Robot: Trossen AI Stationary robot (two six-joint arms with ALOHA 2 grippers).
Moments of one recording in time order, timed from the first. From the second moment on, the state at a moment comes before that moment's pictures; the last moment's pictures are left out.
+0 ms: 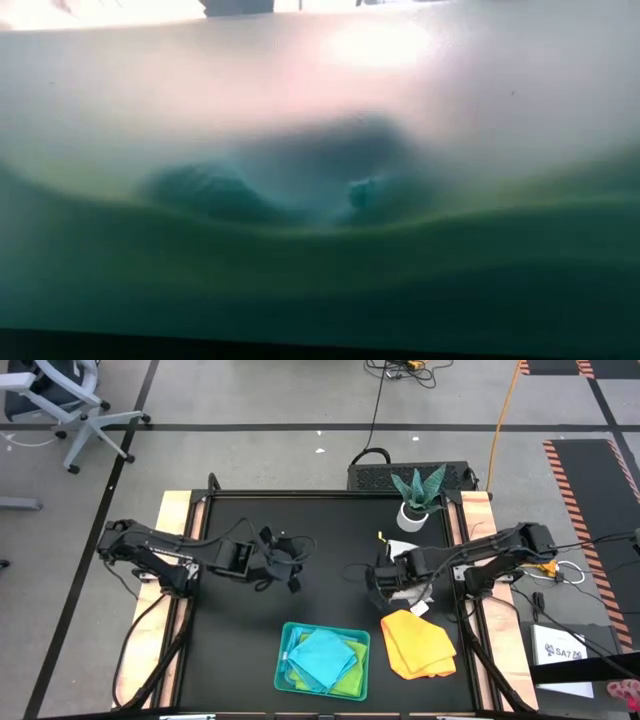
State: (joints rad) left arm -0.14 1.45 1.24 -0.56 -0.62 -0.32; right arm 0.12 1.47 1.04 -0.97 0.20 0.82
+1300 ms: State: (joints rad) left arm -0.01 1.45 1.24 -0.56 -0.62 -0.43; right arm -0.10 1.47 0.76 -0.68 0.00 0.61
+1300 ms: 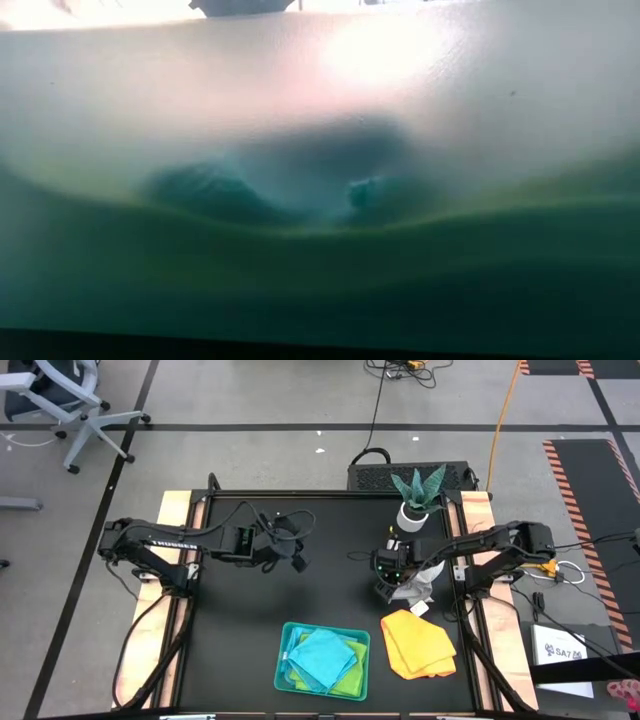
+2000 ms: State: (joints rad) left arm -0.01 1.45 1.24 -0.56 -0.62 -0.43; right arm -0.10 1.47 0.69 -0.57 0.02 0.67
